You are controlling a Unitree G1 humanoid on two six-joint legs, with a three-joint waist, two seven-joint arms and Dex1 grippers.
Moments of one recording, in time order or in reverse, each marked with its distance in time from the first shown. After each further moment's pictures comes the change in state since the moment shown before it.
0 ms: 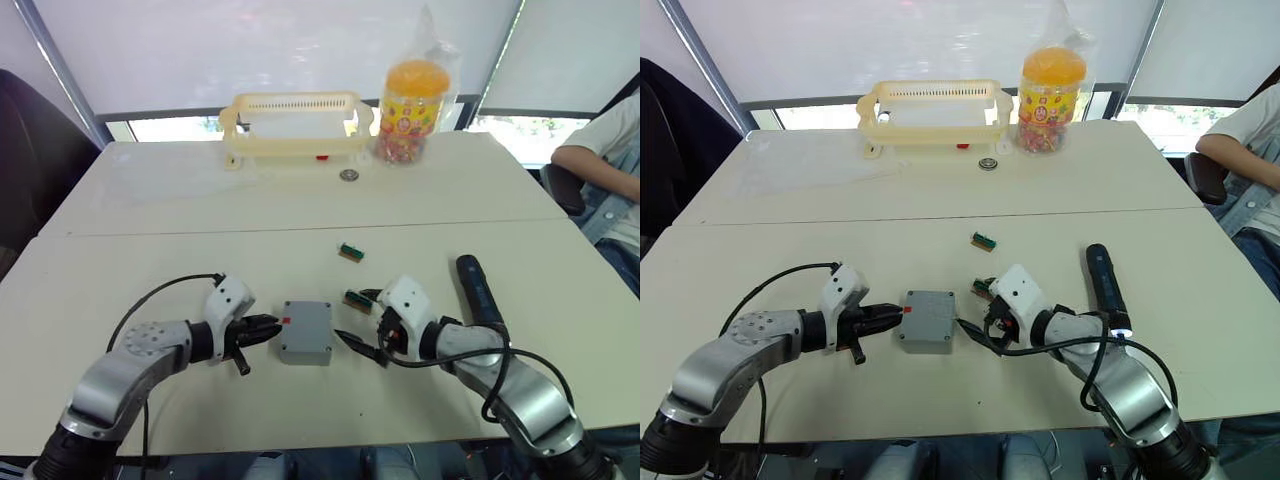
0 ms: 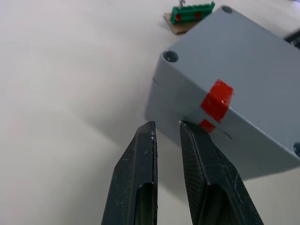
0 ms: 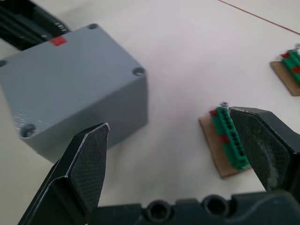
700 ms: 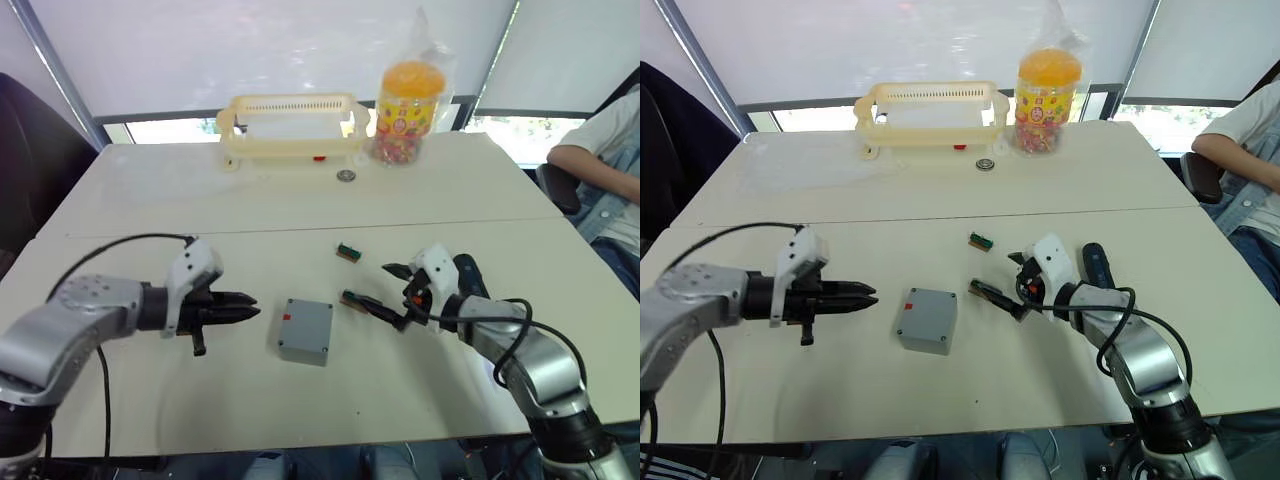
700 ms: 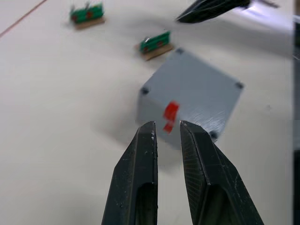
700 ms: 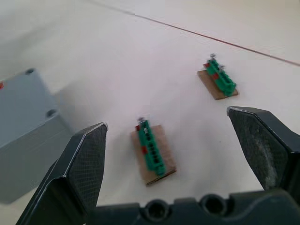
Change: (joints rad) left arm -0.151 0.324 0.145 -0.037 -0.208 0.104 -0.298; right arm -0.124 0.058 -0.207 0.257 0.102 -0.032 0.091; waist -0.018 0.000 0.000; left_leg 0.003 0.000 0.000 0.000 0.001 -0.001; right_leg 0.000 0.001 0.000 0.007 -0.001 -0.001
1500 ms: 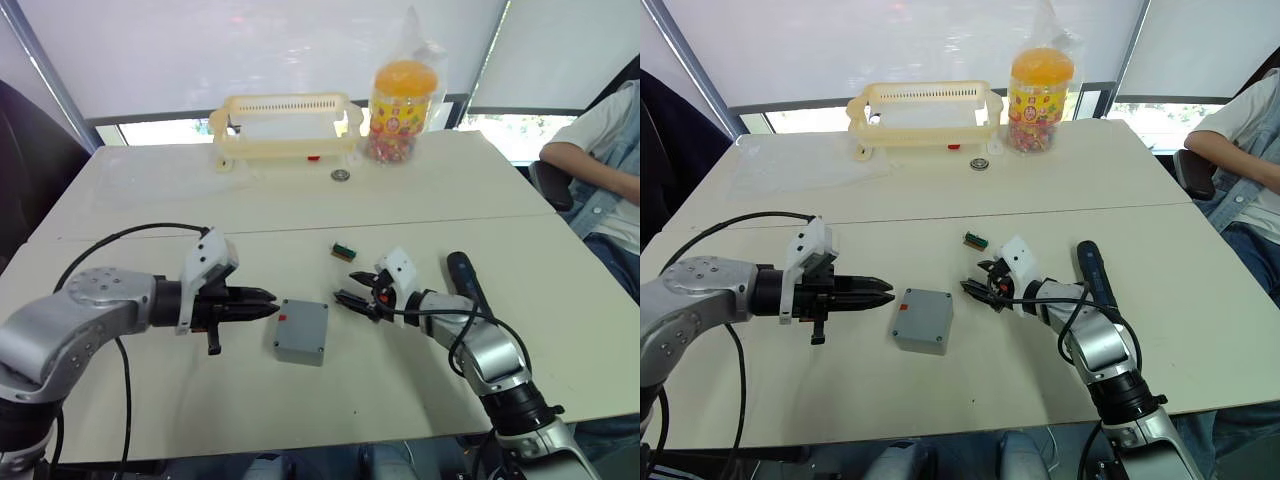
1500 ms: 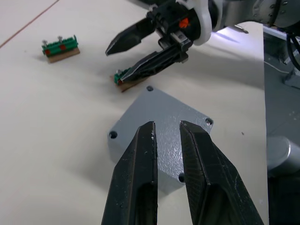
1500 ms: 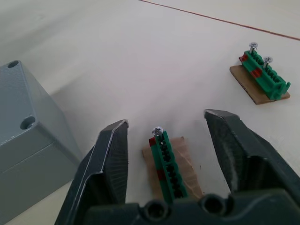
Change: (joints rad) left arm -0.023 -0.058 -0.007 -0.081 -0.107 0.089 0.117; right arm -0.086 0.104 0.133 0.219 -0.129 -0.165 0.035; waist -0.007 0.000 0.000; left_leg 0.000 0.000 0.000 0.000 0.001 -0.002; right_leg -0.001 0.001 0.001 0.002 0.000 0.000
